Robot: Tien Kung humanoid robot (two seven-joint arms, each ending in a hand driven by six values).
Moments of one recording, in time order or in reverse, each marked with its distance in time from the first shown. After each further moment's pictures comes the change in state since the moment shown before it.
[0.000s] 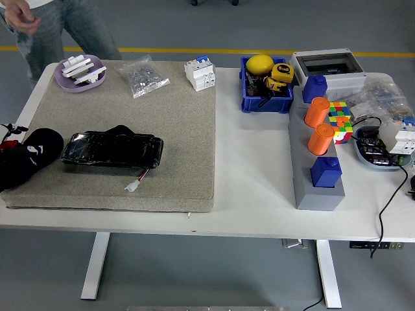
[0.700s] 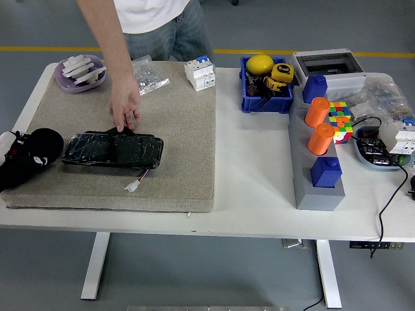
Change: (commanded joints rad) left arm -0.043 0.001 0.097 0.086 -0.001 0.067 0.005; right arm 0.004 -0.006 0.025 0.004 -0.015 -0.009 0.008
